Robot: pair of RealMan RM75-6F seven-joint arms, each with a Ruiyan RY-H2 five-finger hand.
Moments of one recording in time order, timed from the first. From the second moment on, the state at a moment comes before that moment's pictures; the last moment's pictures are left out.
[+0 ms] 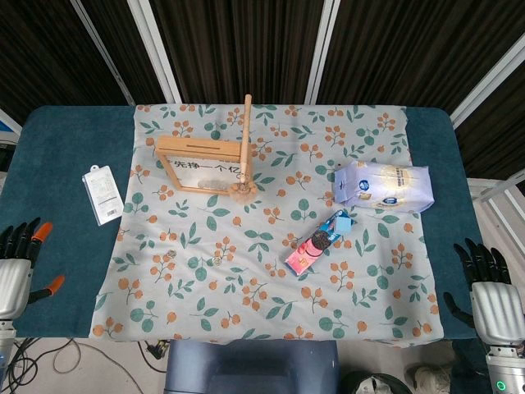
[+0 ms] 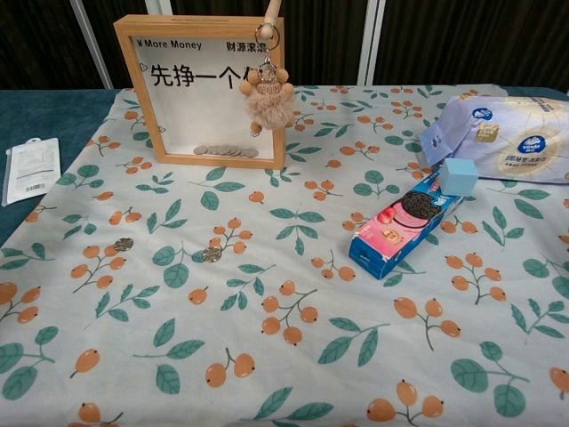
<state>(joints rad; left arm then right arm) -0.09 -1.18 -0.06 -1.61 1.48 1.50 0.15 0.01 -1.14 0.06 -1.66 -1.53 1.56 -0.13</state>
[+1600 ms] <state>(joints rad) -0.45 -1.20 -0.10 -1.65 1.35 0.89 0.18 -0.01 -1.13 0.07 -1.71 -1.48 1.56 -0.13</state>
